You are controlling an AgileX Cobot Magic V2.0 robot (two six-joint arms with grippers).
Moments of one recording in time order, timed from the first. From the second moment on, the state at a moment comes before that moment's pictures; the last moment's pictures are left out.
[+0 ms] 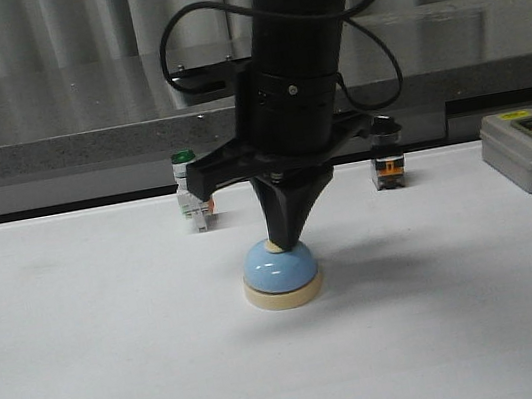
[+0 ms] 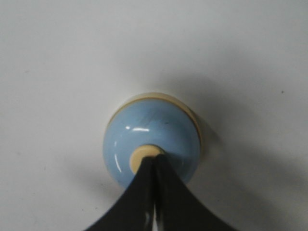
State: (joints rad) left arm 0.01 -0.01 0.00 0.00 0.01 -0.05; right arm 0.61 2.03 -1.54 0.07 0.87 -0.03
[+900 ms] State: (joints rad) left arm 0.01 -0.01 0.00 0.00 0.01 -0.05; right arm 0.36 1.65 -1.29 0.05 0.85 0.09
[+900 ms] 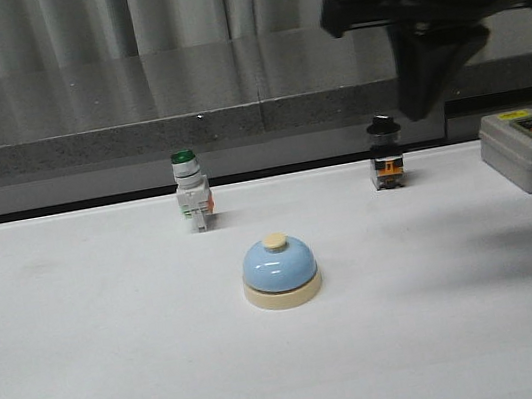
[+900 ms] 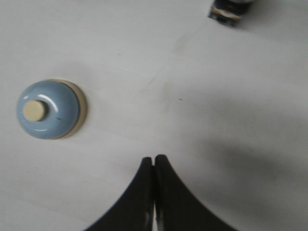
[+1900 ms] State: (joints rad) left arm 0.01 -0.01 0.00 0.00 0.01 -0.05; right arm 0.03 0.94 -0.67 0.03 0.65 0.11
